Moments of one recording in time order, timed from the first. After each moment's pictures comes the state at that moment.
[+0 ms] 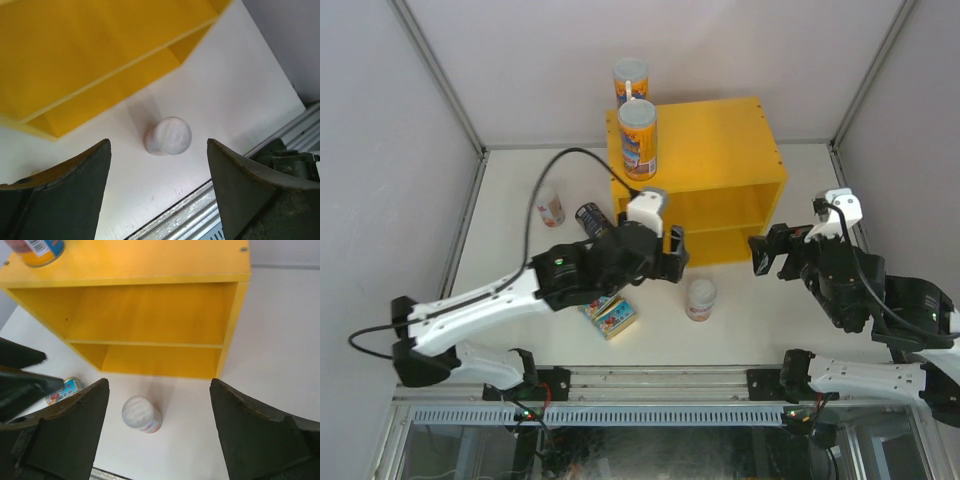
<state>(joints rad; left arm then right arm) -1.21 1.36 1.43 -0.62 -0.46 -0.58 1.15 0.74 1.36 -1.01 0.86 0.44</state>
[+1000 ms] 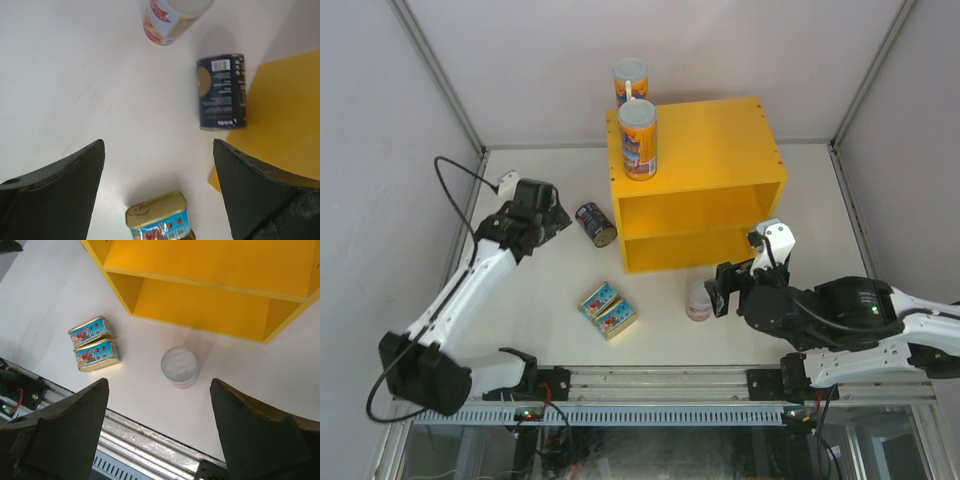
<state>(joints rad) -0.36 1.16 1.10 -0.77 -0.47 -0.83 1.56 0.93 1.36 -1.26 0.96 0.85</state>
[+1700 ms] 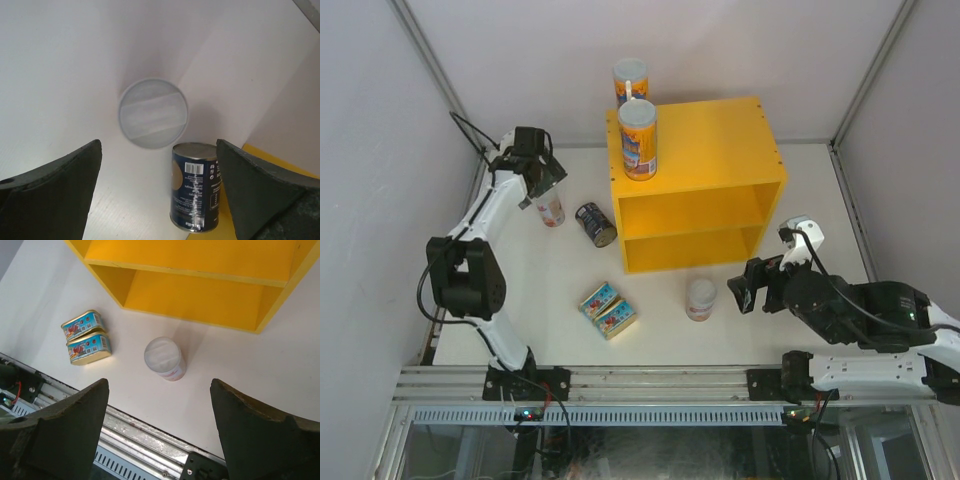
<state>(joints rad) -0.12 1.74 1.54 -0.68 -0.36 -0.74 1.40 0.74 1.25 -1.22 0.80 0.73</state>
